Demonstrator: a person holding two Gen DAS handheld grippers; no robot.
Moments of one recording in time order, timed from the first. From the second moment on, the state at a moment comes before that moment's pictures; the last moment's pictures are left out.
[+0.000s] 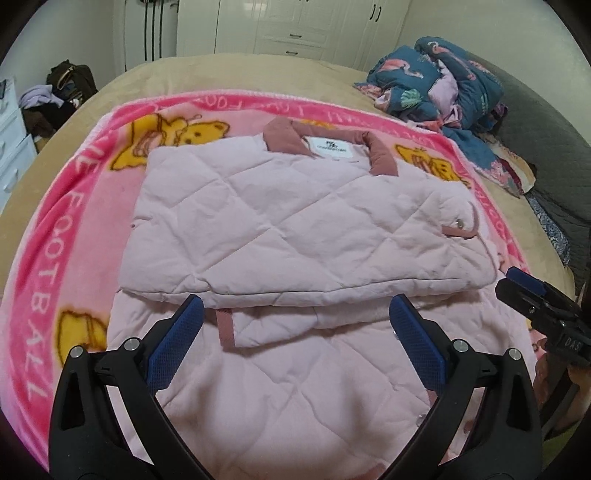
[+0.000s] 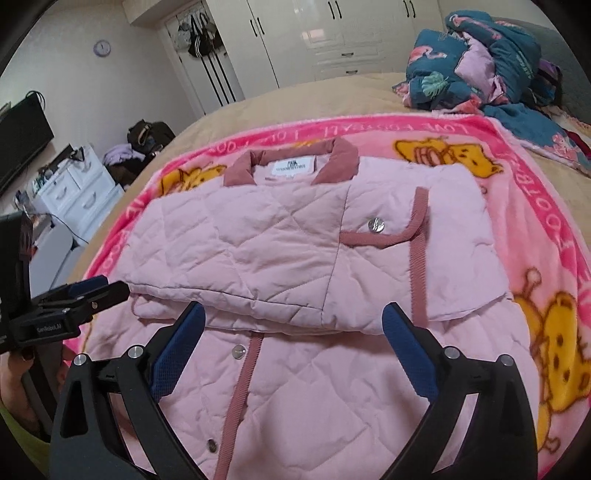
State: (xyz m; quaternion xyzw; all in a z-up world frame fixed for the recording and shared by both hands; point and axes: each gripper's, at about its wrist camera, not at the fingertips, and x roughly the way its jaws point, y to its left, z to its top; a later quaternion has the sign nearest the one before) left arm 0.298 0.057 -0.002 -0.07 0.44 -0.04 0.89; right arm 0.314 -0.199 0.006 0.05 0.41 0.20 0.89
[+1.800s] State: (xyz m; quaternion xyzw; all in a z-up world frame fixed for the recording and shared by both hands) left arm 0.155 0.025 0.090 -0.02 0.34 -0.03 0.94; right arm 0.170 -0.253 0.113 0.06 0.31 0.21 0.92
